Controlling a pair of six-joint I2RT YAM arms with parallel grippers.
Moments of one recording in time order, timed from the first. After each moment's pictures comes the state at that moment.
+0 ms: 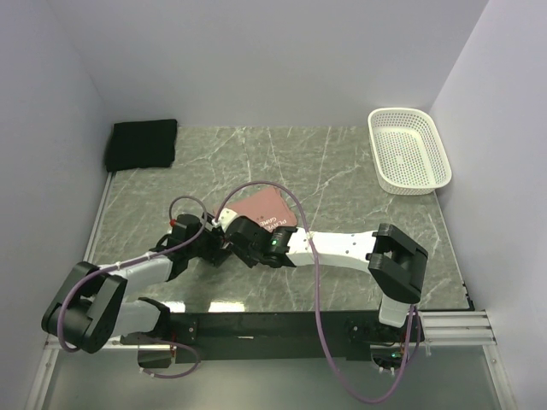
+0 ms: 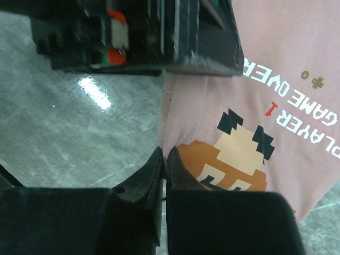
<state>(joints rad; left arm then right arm) -0.38 1.24 0.31 0.25 0.21 -1.38 1.17 1.75 1.20 -0.34 0.24 0.15</state>
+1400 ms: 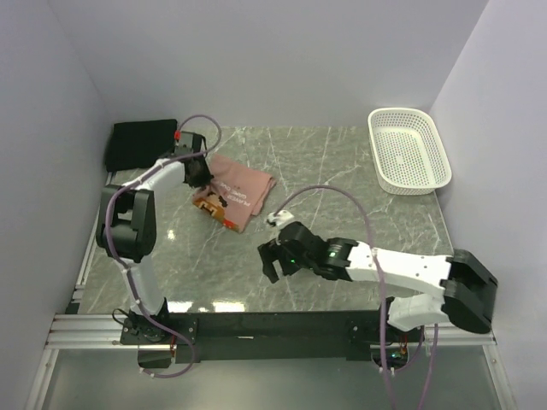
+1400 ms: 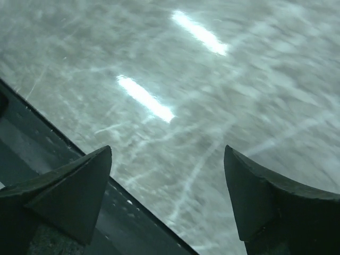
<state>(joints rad) -0.20 1.87 1.31 -0.37 -0.06 -0.56 1.10 1.33 0.81 -0.28 0.13 0.44</state>
